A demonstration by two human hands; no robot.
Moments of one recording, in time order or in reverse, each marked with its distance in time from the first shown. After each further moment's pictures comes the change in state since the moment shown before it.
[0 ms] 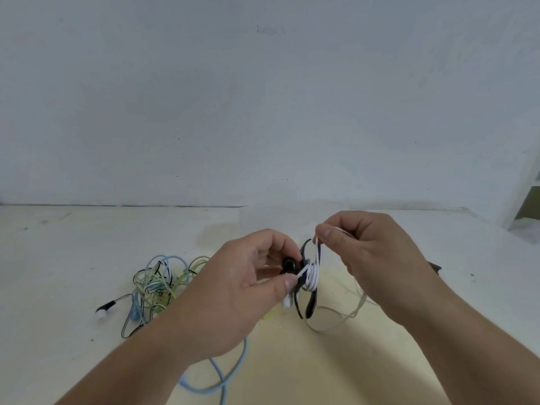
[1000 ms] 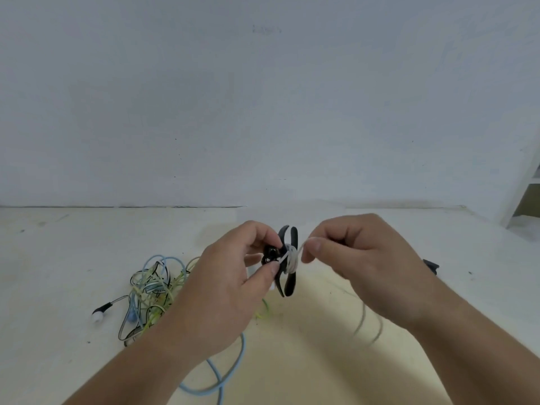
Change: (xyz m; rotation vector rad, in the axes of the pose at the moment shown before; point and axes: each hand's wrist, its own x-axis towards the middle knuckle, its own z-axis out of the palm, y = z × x) left_hand -0.001 -0.004 0.000 0.325 0.222 0.026; right_hand -0.008 -0.012 -0.004 -0.002 -0.187 -0.107
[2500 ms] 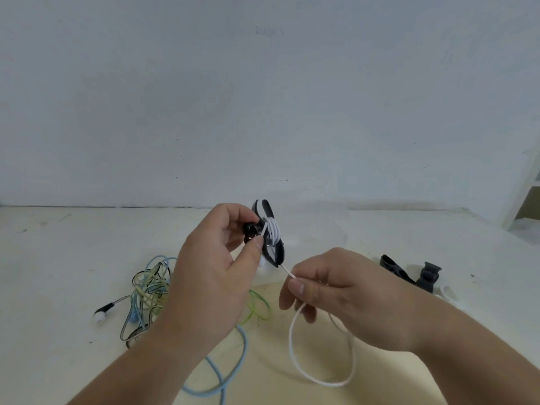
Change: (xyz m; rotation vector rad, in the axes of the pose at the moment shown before) left_hand 0.003 0.004 -0.001 -0.170 0.309 0.028; right_hand -0.002 0.005 0.011 -0.191 -0.380 0.019
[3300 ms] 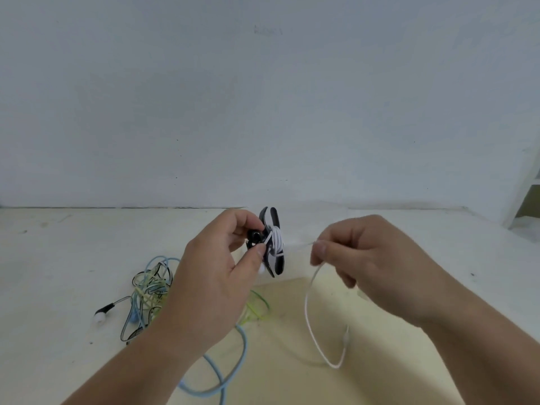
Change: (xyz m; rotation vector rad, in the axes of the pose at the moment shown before) left_hand 0.001 -0.005 -0.004 0.134 -0.091 -0.009; right_hand -0.006 -0.005 -0.019 0.109 0.336 0.061
